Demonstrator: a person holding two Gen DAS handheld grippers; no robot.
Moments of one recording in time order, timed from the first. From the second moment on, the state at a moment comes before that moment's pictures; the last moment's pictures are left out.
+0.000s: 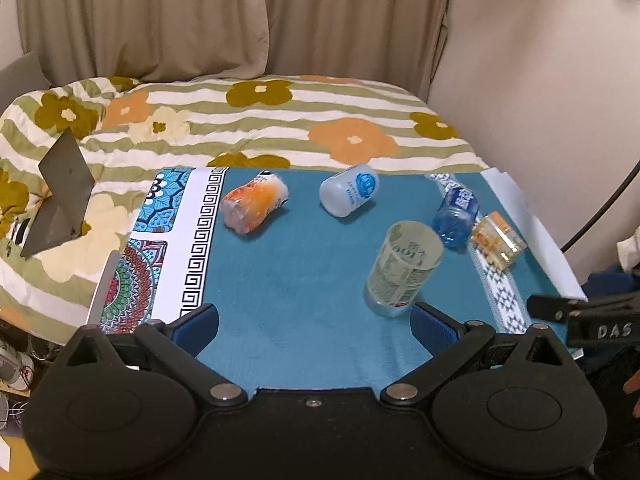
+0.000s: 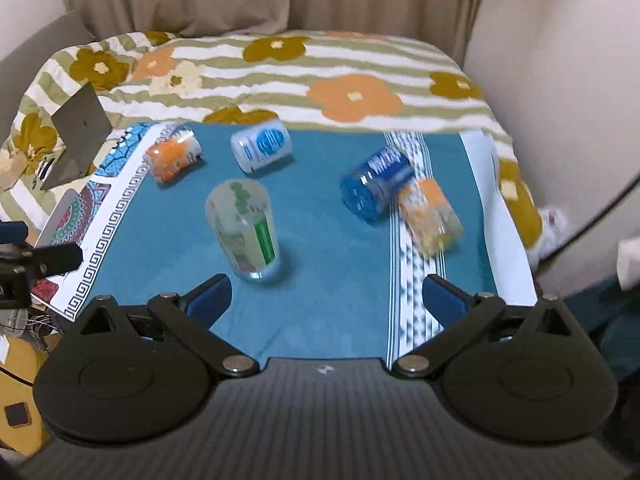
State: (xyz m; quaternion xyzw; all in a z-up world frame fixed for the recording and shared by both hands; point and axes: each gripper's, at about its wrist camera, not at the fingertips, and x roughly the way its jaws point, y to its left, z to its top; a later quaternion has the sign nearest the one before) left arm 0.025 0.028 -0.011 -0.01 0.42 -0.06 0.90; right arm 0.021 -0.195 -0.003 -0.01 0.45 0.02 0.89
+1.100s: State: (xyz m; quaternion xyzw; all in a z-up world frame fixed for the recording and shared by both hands) left arm 0.014 0.014 -0.012 0.02 0.41 -0.06 0.91; right arm 0.009 -0.201 -0.008 0.01 0.45 0.00 0.89
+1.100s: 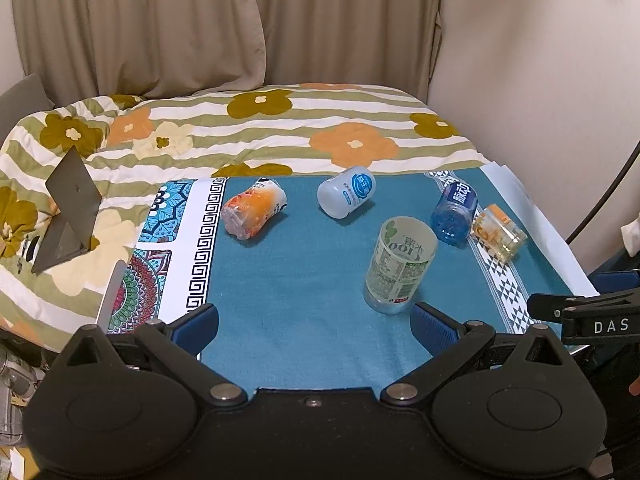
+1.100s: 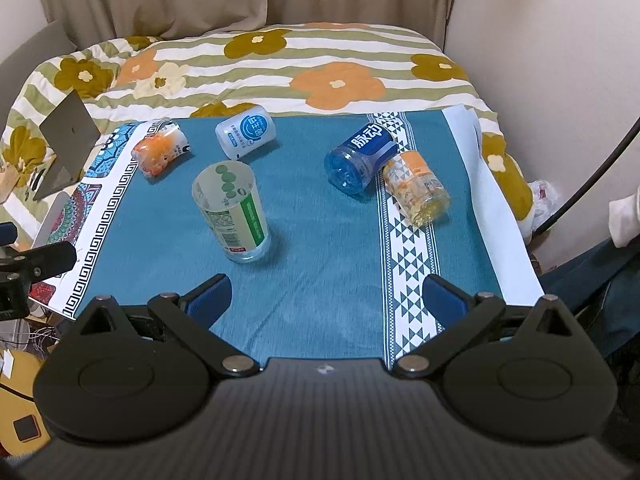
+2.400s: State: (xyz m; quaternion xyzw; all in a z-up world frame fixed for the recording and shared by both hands) left arm 0.012 0.014 -0.009 0.04 0.39 -0.02 0.92; right arm 0.011 -0.204 -0.003 0.01 0.45 0.00 0.89
